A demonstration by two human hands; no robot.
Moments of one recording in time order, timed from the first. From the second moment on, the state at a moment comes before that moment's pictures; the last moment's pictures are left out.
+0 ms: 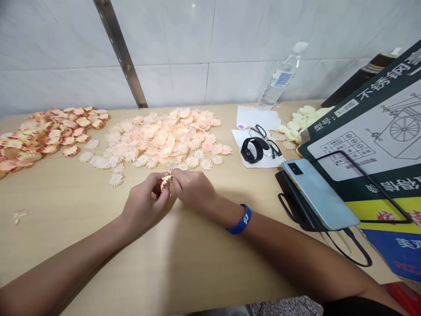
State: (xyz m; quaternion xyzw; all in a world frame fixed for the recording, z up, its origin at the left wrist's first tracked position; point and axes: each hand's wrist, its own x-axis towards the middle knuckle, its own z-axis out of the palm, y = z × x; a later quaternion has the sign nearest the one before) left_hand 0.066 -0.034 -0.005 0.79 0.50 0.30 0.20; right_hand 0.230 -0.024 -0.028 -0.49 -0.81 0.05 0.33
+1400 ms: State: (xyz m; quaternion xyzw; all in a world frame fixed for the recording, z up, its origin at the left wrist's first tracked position) left_hand 0.067 -0.012 -0.009 0.47 0.45 0.45 0.60; right_hand 0.244 0.006 -0.027 -0.40 -0.55 0.55 0.48
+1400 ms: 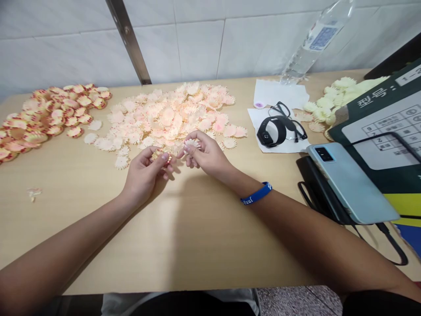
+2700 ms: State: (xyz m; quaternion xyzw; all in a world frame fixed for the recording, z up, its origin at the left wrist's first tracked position) left_hand 0.058 0.003 -0.007 0.48 0.42 0.36 0.68; right_hand 0.235 -0.012 -0.033 -0.38 -0.79 0.05 0.48
